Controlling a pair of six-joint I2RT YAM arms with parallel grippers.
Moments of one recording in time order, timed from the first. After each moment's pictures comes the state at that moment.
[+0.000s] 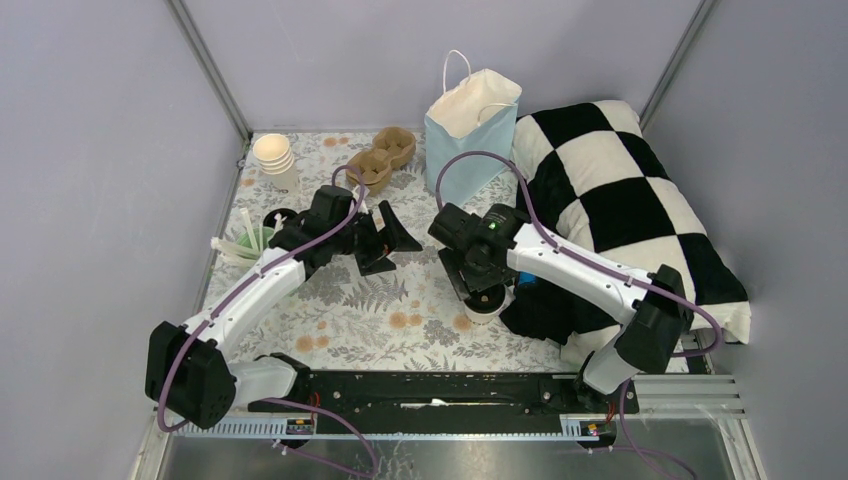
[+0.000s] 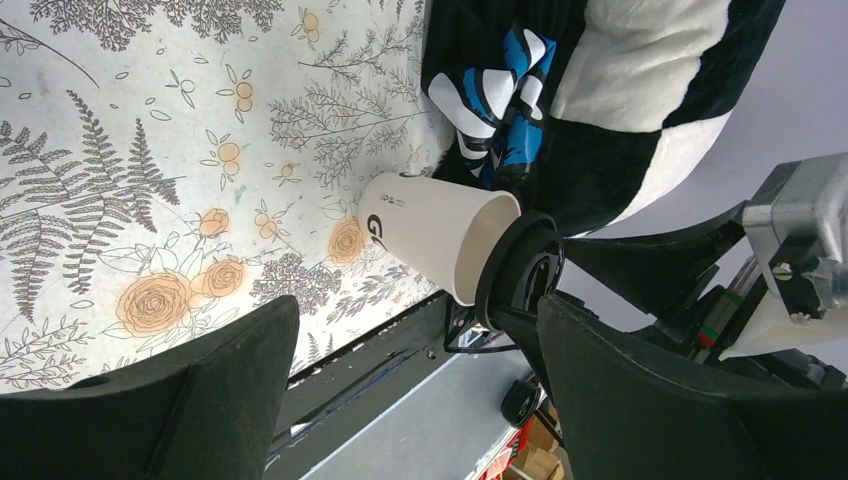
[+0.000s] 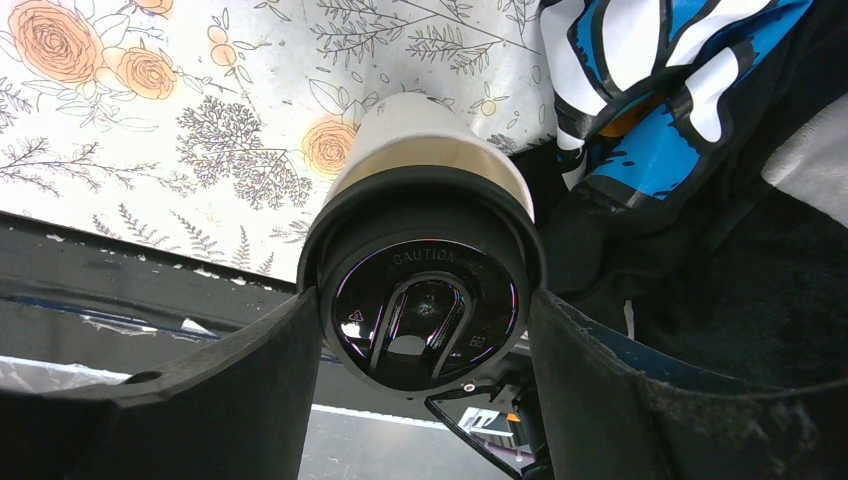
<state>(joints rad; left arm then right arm) -0.44 1.21 0.92 -0.45 0.49 -0.93 0.96 1.58 1.46 -1.26 0.25 0.51</state>
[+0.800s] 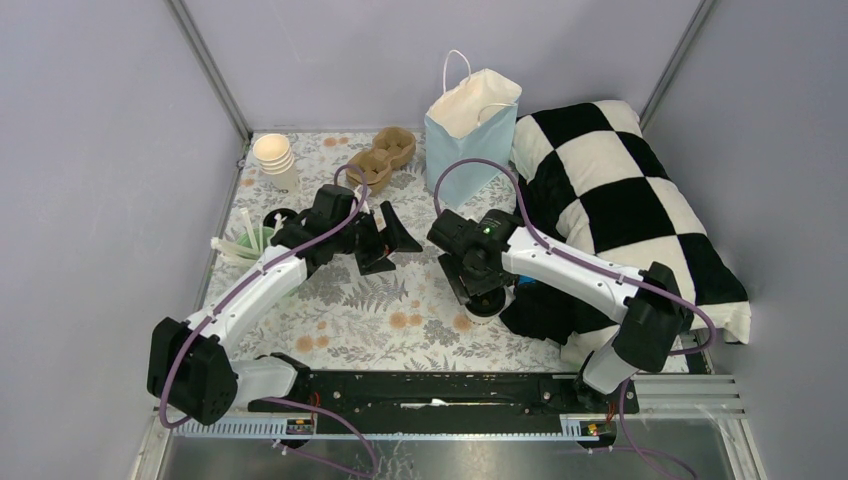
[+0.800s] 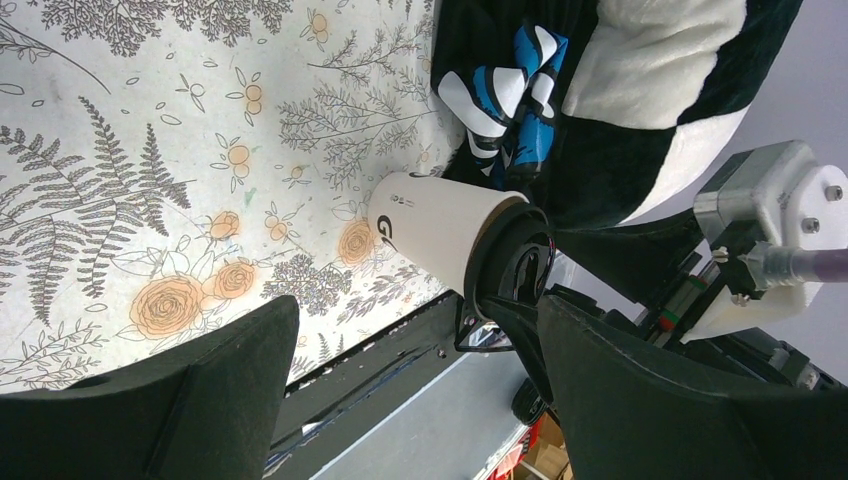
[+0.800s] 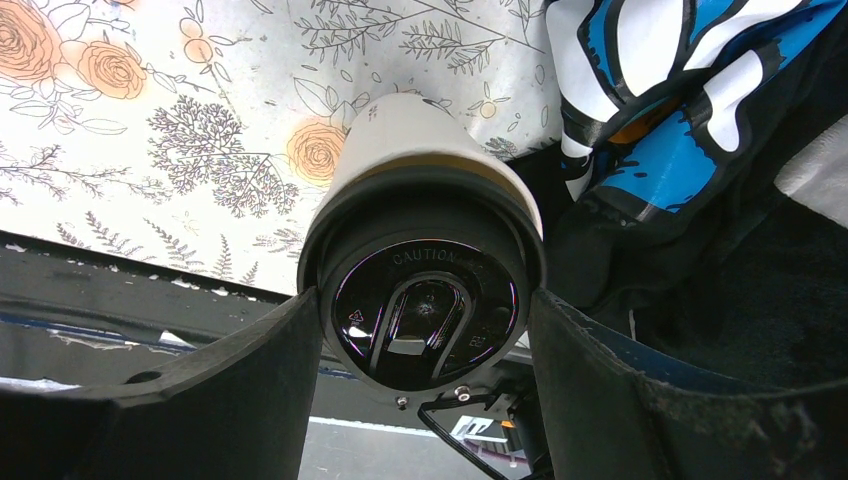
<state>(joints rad) -0.44 1.23 0.93 -0.46 0.49 -0.90 0.96 1.60 1.40 -1.21 0.25 0.49</state>
